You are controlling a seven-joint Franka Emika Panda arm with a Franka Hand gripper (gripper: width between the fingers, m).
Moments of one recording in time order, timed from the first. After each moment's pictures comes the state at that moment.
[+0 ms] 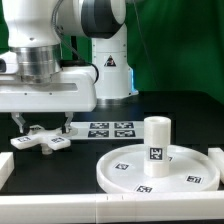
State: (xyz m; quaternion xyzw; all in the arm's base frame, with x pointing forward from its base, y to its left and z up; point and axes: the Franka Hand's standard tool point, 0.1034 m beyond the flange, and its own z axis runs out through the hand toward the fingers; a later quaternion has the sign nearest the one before) arm 0.443 -0.157 0.041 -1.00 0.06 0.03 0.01
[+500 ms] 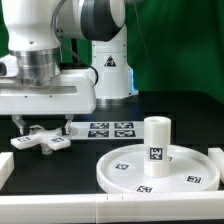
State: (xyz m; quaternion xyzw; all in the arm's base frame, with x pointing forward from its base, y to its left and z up) arm 0.440 -0.157 0.036 -1.00 0.06 0.03 0.01
